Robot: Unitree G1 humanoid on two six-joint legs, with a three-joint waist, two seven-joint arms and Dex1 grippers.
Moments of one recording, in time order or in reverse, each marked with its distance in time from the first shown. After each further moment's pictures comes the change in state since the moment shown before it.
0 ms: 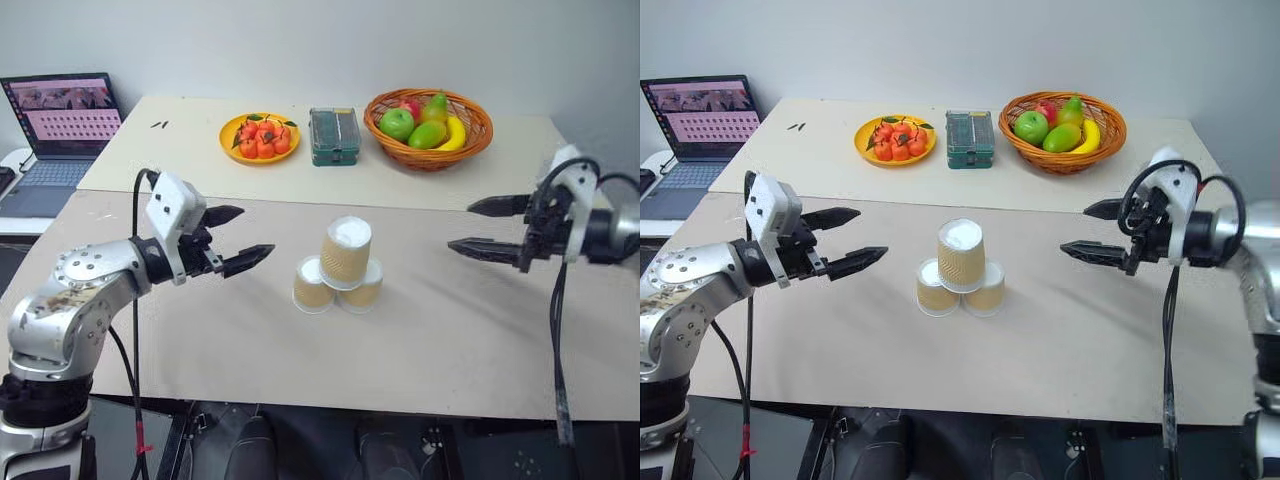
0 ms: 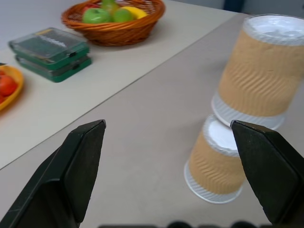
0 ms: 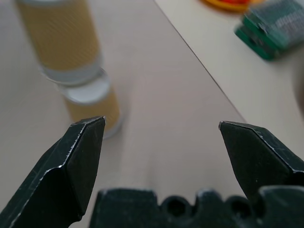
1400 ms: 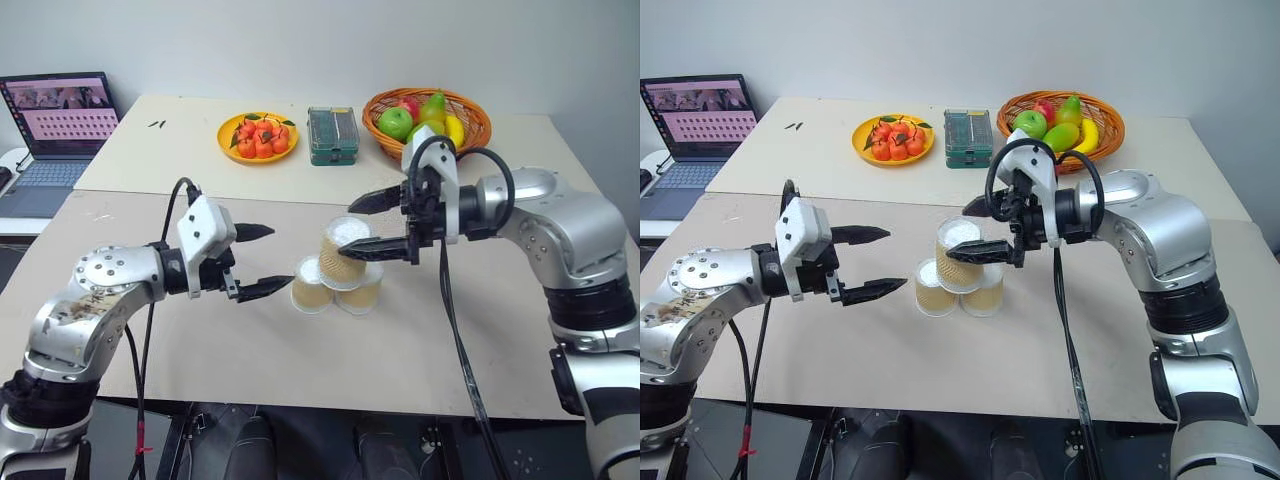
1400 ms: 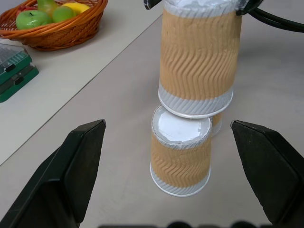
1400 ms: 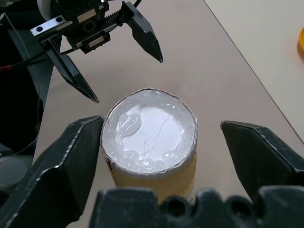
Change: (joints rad) left arm -0.014 0.047 -0.126 -0.008 0.066 -0.134 -0.170; right arm -0.385 0.273 0.342 -0.090 0.061 0.235 -0.032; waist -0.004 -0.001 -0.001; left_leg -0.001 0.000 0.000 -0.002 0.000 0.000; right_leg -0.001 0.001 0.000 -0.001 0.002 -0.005
